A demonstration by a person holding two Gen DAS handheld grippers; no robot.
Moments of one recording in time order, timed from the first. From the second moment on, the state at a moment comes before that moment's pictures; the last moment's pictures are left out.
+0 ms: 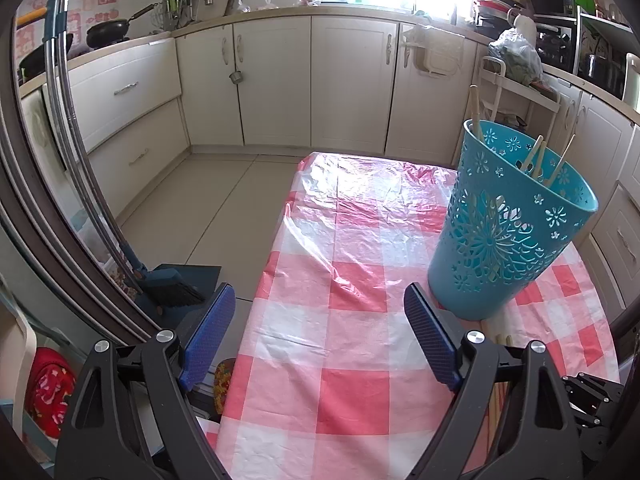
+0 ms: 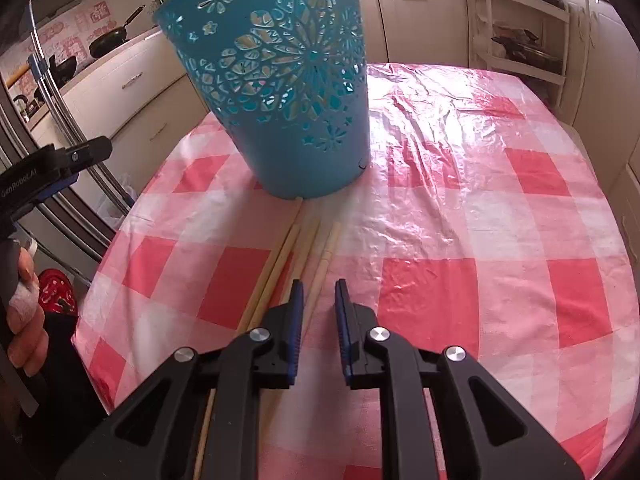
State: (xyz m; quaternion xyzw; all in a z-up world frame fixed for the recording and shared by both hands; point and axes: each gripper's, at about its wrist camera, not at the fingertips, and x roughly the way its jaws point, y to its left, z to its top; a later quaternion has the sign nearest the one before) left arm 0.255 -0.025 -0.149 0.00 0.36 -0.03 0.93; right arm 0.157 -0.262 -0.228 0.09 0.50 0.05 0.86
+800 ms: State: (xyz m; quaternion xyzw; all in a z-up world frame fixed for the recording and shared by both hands) left arm 0.246 -0.132 -0.211 0.08 0.47 -0.14 0.87; right arm 0.166 -0.298 -0.231 0.08 0.53 0.11 0.84
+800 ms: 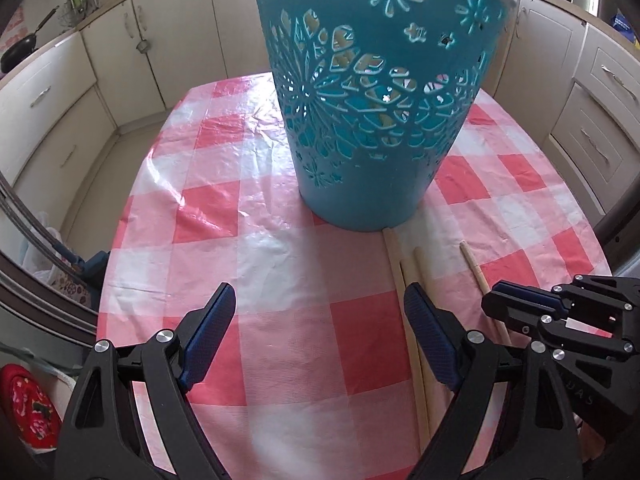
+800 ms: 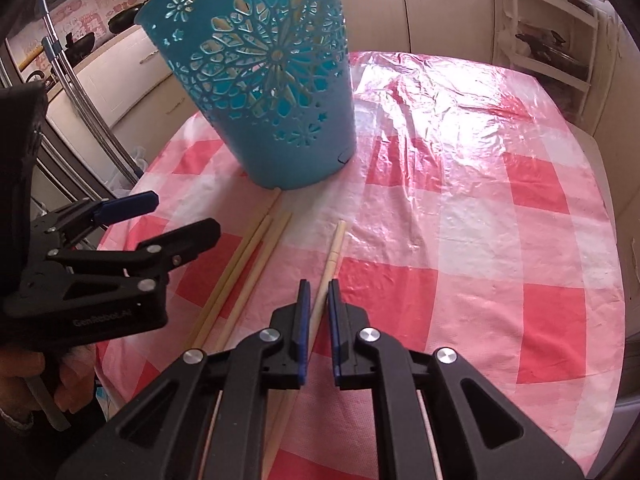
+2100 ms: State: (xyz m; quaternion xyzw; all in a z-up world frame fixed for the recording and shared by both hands) left arm 0.250 -0.147 -0.222 0.09 0.50 -0.15 0.85; right arm 0.166 -0.292 -0.230 0.06 0.52 0.10 0.85
